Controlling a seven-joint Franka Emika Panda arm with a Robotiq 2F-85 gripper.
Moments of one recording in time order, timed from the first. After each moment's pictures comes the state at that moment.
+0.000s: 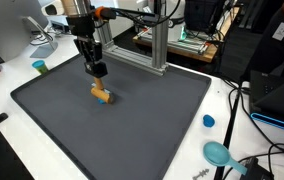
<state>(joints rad) -0.10 0.35 0.02 -1.95 0.15 2.45 -0.09</state>
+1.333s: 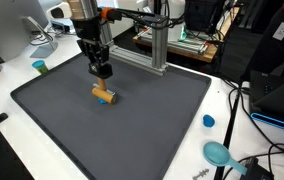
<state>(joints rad) -0.03 0.35 0.00 -1.93 0.02 2.39 -0.03</state>
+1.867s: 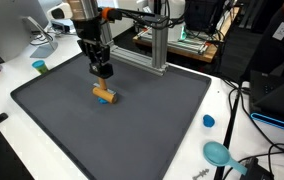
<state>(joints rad) -0.03 0.36 0.00 -1.93 0.01 2.38 -0.03</state>
